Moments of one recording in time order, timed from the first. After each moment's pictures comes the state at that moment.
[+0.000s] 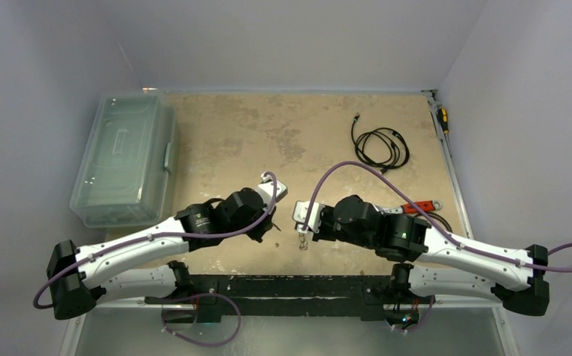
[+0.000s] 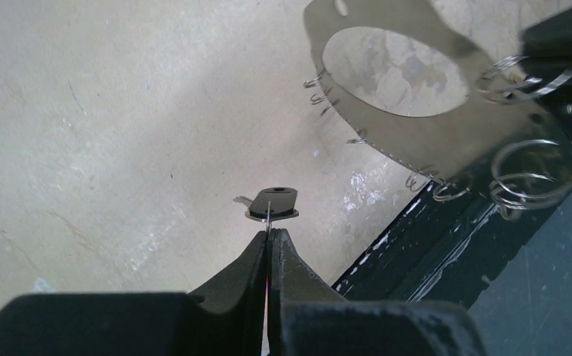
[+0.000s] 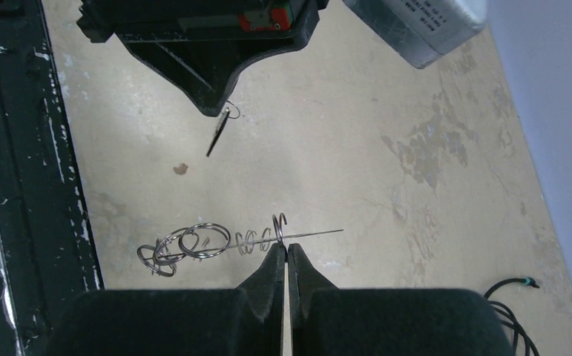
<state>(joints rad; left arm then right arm) -1.06 1.05 0.80 -0.52 -0.15 -0.34 1.22 0.90 0.87 -0.50 0.20 -0.38</state>
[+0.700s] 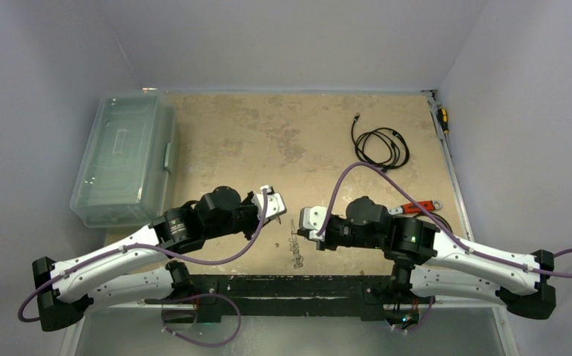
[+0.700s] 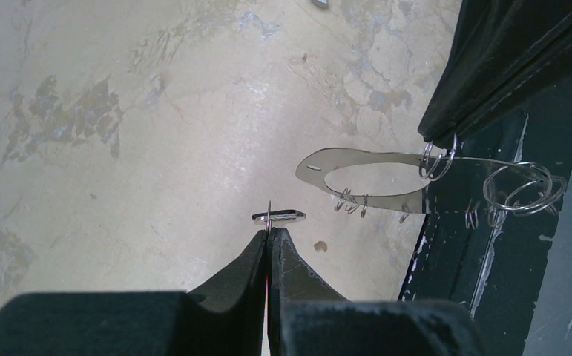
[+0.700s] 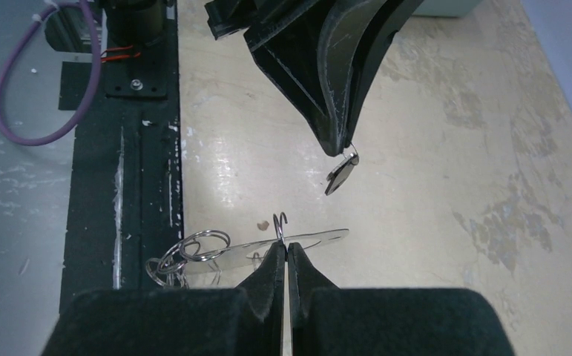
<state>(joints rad) -1.07 0.86 0.82 -0.42 0.00 0.16 1.22 0.83 0.84 -0.41 -0.06 -0.31</state>
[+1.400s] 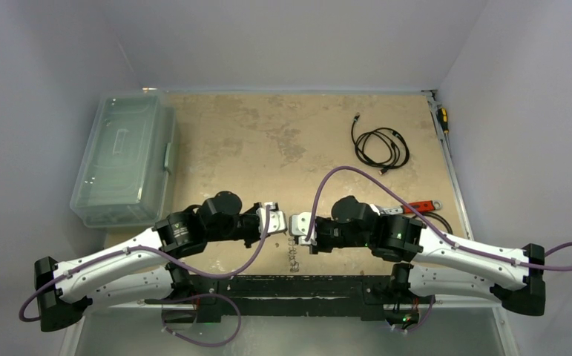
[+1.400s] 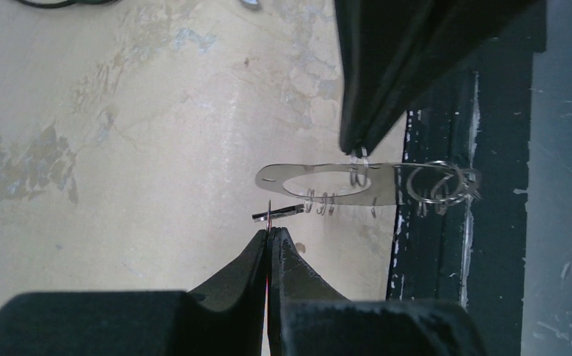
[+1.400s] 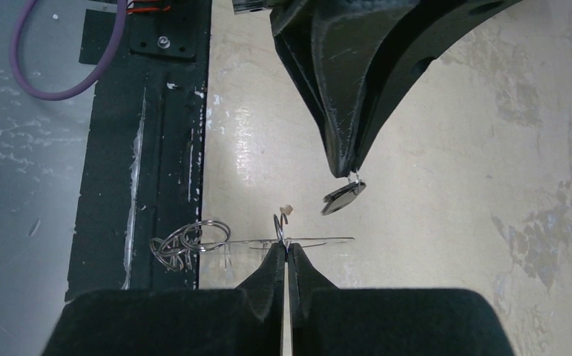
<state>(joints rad) -1.07 0.86 0.76 -0.38 0.16 0.30 1.22 0.92 0.84 -0.43 -0.13 -0.36</state>
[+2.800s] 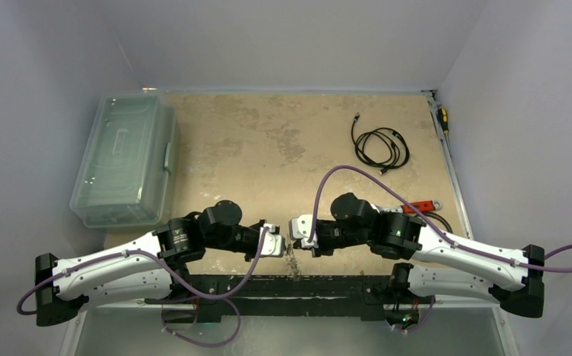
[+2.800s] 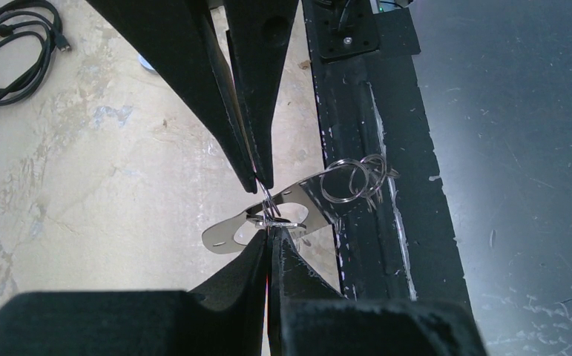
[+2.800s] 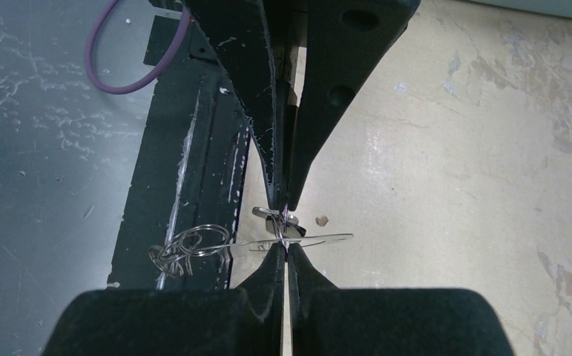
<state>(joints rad) -1.16 0.82 0.70 -0.33 0.37 0.37 1.18 0.93 0.85 -0.46 -0.31 -0.39</state>
